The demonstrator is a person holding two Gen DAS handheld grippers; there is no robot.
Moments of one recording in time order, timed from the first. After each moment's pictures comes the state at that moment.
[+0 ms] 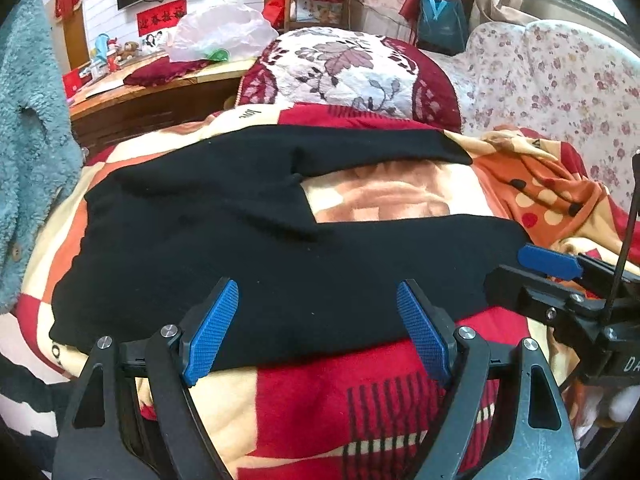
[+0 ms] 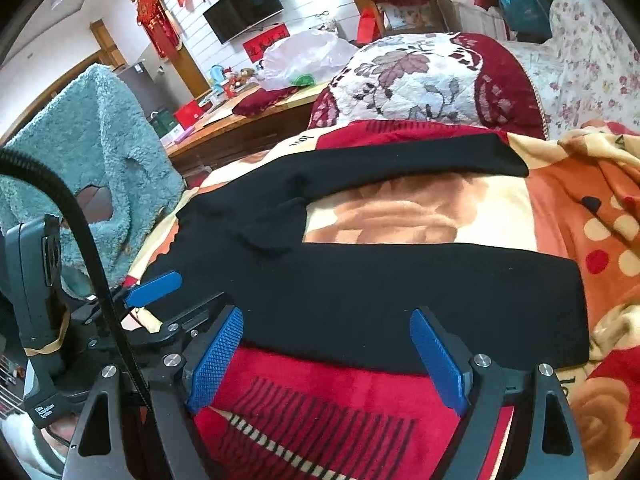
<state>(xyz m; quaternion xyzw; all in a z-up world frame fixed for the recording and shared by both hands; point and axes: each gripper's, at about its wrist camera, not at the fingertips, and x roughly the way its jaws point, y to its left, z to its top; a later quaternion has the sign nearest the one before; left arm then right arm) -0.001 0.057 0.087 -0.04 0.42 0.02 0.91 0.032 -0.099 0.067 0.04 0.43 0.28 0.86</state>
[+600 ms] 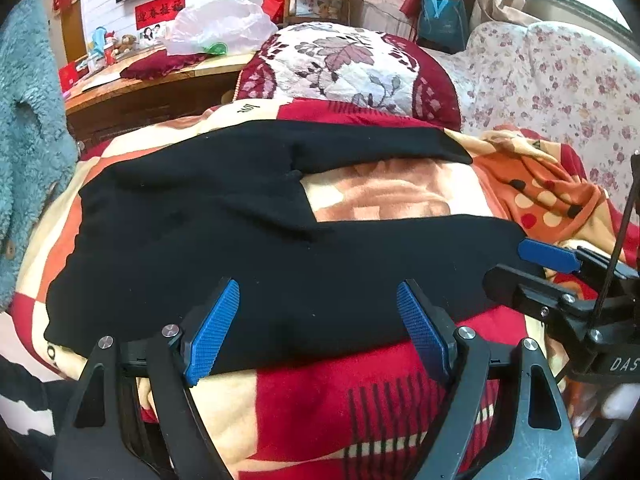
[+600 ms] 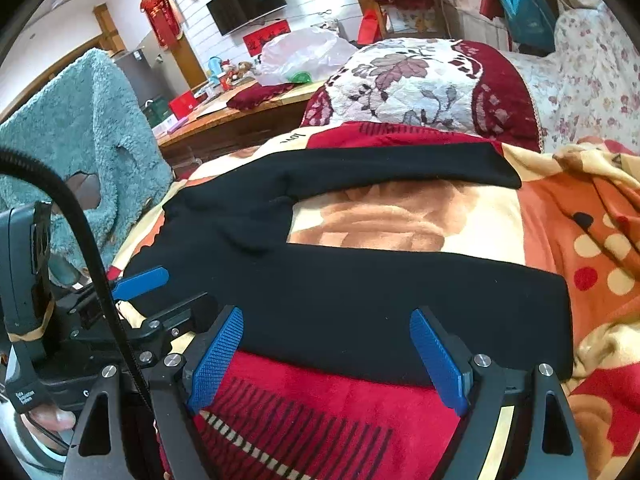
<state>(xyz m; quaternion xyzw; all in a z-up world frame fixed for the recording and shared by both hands) 0.004 0.066 0.085 -0.05 0.42 0.02 0.90 0.037 -0.096 0.067 0.00 0.42 0.28 0.86</state>
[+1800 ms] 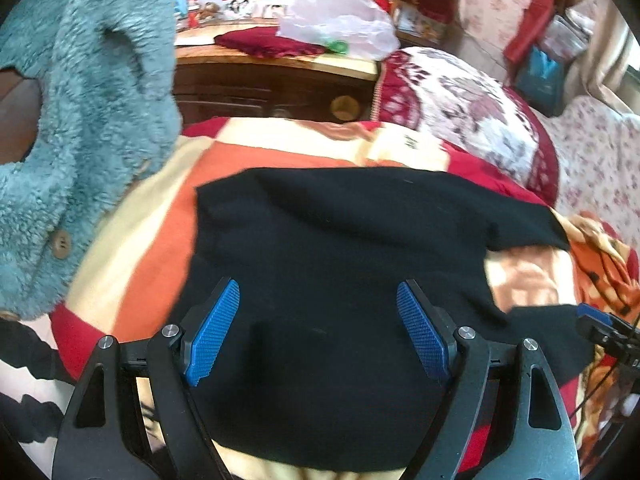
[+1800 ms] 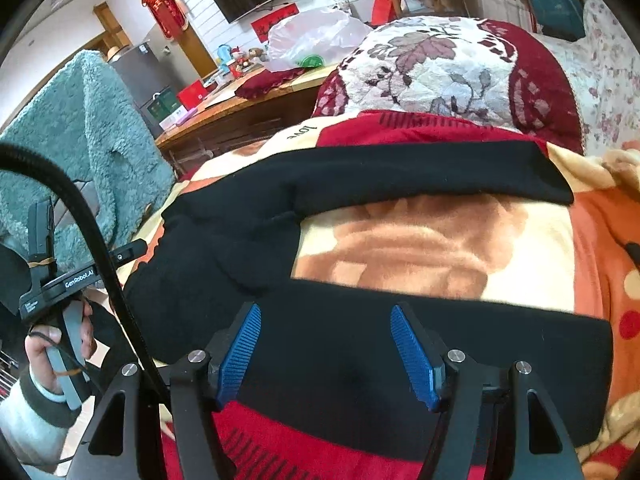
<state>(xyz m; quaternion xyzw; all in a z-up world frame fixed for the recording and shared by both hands) 0.033 0.249 0.082 -0.13 0.42 0.13 0.89 0.107 -0.063 0.051 0.02 0.45 0.31 0.84</state>
